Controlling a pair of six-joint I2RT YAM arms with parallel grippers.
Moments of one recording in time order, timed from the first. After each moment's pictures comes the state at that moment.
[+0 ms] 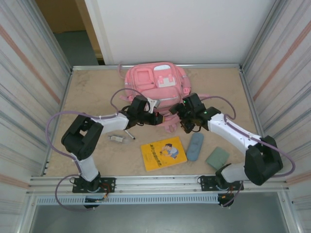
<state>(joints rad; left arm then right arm) -0.64 1.78 0.96 0.12 0.53 -0.46 0.56 1.39 0.95 -0.51 -0.14 1.41</state>
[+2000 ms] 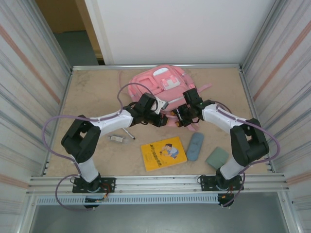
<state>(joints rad) -0.71 1.75 1.12 -0.19 0.44 -0.29 0.44 1.60 1.03 -0.48 -0.33 1.56</state>
